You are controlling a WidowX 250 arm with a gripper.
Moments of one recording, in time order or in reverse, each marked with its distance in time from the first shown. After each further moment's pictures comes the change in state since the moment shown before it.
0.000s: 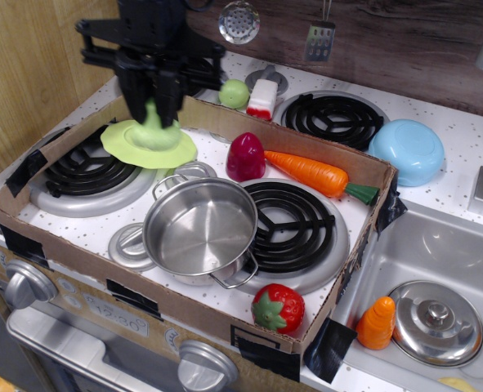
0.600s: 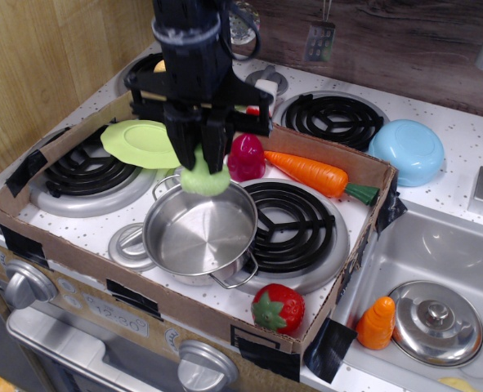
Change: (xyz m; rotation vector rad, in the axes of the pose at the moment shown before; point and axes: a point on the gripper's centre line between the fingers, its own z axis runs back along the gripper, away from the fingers) arm -0.014 -0.036 -0.023 -0.100 -0.020 -0.023
